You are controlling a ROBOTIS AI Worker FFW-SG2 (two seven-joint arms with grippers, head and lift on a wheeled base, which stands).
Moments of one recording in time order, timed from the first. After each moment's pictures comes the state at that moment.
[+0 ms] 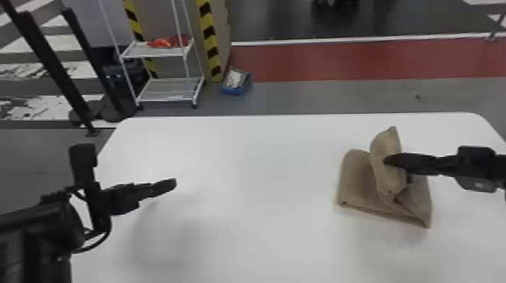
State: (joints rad) left arm -0.08 0.07 0.48 -1.78 -0.12 1.05 -0.84; right arm -0.41 -0.14 -0.31 -1.61 0.05 1.56 1.11
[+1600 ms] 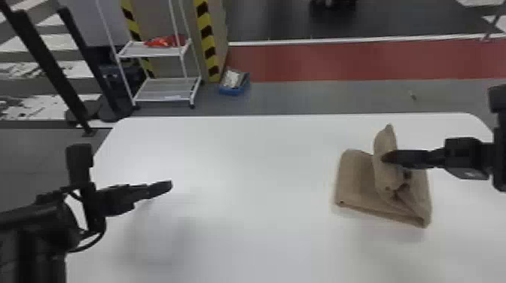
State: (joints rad) left arm -0.09 0.10 0.48 -1.74 -0.14 1.03 -0.87; right arm -0.45 -0.13 -0.23 -1.63 0.21 1.56 1.08
